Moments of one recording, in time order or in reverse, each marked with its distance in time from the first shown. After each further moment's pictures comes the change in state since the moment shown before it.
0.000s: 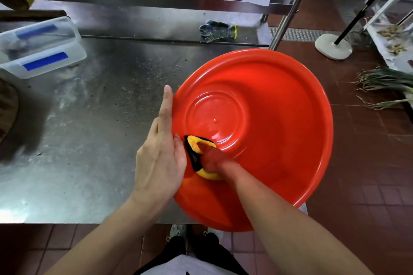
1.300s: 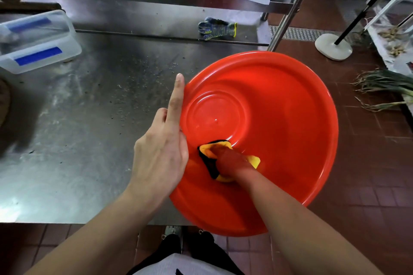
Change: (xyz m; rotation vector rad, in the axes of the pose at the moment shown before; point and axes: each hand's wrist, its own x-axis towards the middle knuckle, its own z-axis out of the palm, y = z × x) left_hand 0.020 0.017 0.004 0.115 -0.117 0.040; right_hand -0.019 0.048 -0.018 -0.075 -0.004 0.203
